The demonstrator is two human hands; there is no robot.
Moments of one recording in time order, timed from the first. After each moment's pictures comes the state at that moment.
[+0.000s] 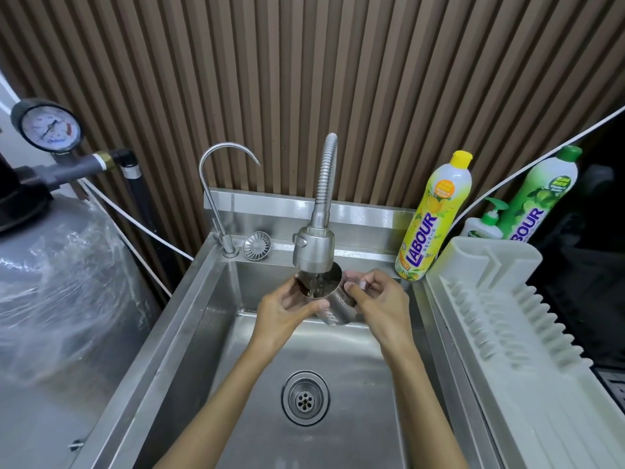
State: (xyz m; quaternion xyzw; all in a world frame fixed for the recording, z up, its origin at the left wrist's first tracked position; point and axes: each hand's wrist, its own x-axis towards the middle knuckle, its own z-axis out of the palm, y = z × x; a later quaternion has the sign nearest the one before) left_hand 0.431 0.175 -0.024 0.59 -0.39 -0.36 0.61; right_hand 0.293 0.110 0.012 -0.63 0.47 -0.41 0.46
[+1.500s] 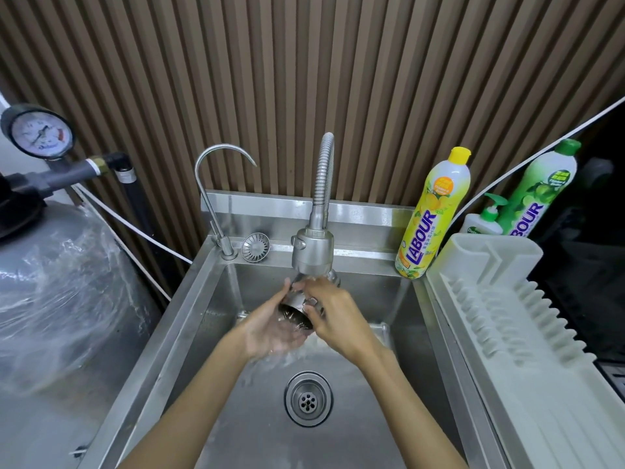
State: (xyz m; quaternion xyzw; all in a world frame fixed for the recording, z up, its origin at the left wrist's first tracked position) left_hand 0.474 0.159 -0.052 0.50 -0.11 -0.70 0.49; right_hand 0.328 0.116 -0.007 -0.90 0.27 -0.24 0.25
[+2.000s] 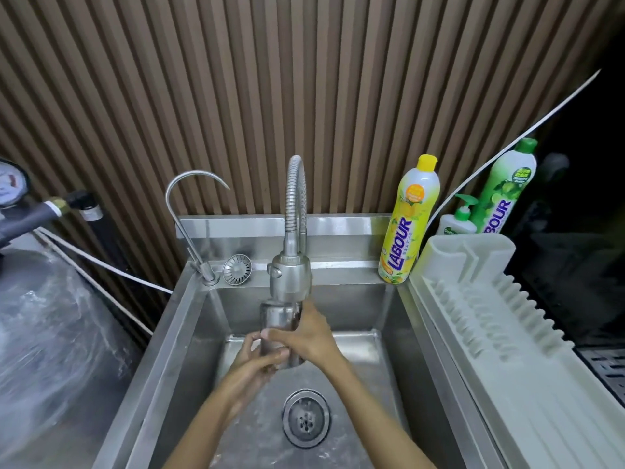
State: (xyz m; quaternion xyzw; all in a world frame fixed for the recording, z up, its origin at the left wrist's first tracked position) left_hand 0.472 0.182 -0.091 0.52 -0.22 -0.60 0.57; right_hand 0.358 0.107 -0.029 -0.71 0.48 -0.19 0.48
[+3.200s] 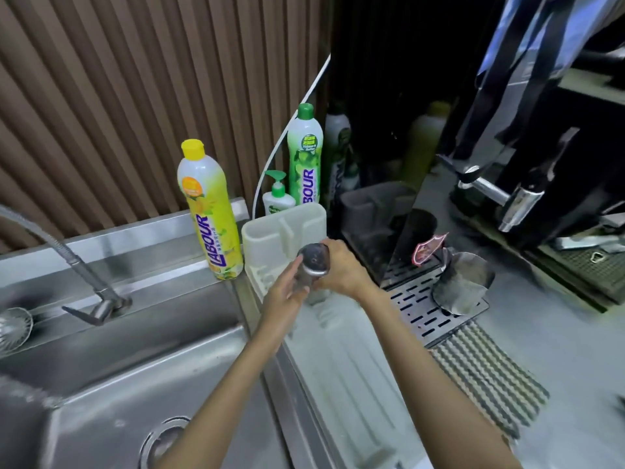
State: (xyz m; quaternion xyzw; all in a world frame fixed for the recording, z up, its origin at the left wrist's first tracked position) left_hand 0.161 0.016 -0.023 0.52 -0.50 -0.51 0.46; right_hand 0.030 -0.039 -0.001 -0.70 0.62 -0.19 0.29
